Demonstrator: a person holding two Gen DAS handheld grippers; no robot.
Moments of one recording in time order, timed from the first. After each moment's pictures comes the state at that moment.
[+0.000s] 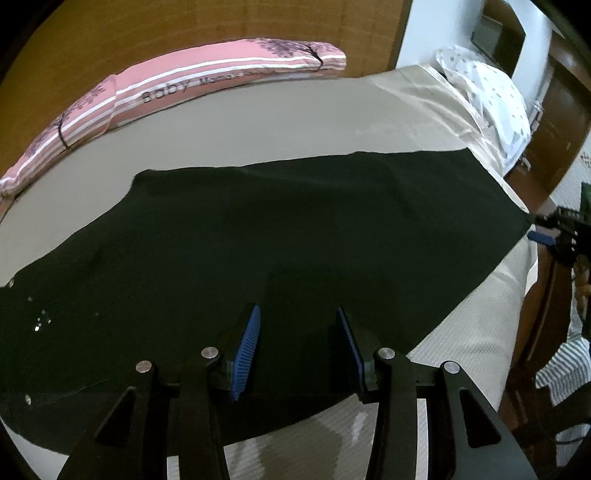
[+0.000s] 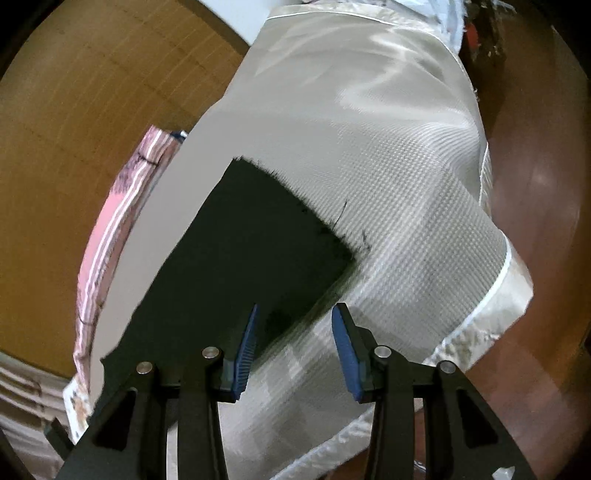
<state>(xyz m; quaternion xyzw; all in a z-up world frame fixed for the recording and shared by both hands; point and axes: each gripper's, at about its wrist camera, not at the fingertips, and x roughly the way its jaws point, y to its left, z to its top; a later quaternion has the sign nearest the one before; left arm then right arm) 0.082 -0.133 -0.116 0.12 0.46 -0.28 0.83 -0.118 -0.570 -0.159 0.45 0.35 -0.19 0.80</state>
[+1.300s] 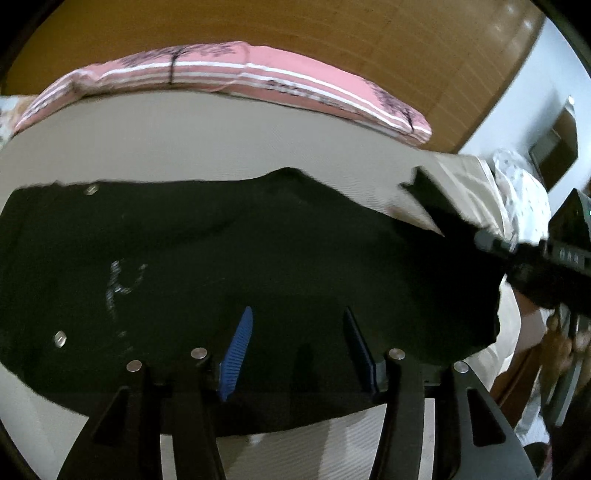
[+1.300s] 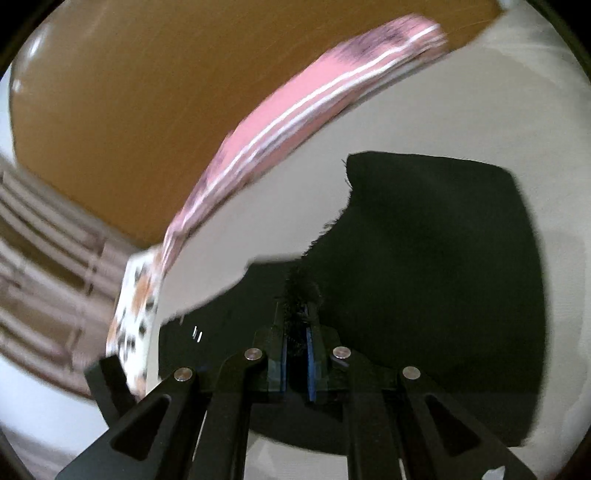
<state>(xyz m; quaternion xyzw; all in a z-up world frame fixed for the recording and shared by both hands) 0.111 0.003 -0.105 -0.09 0.47 -0.21 0.86 0.083 -0.312 -0.076 0.32 0.42 0.14 0.84</state>
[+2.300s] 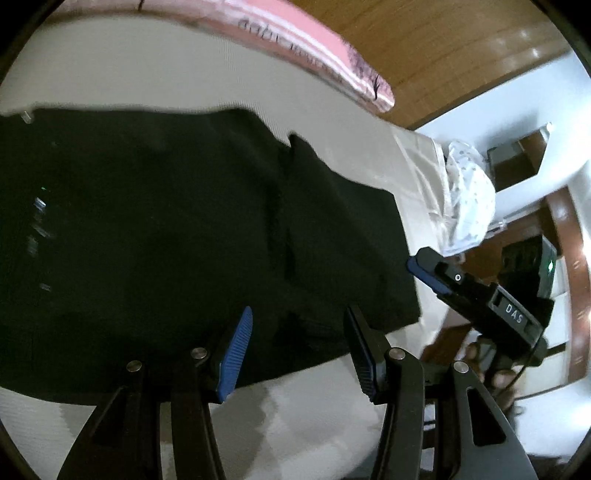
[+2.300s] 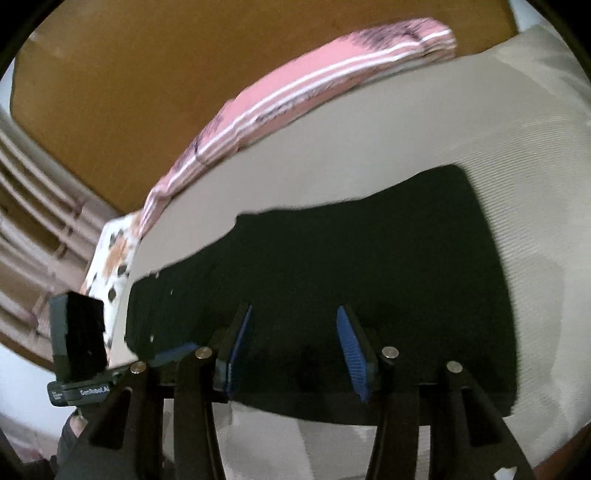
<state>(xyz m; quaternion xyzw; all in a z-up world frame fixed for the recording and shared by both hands) 0.128 -0.010 -0.115 -0.19 0.56 -0.32 0.74 0.052 -0.283 -0.084 0.27 0.43 0.09 0.86</state>
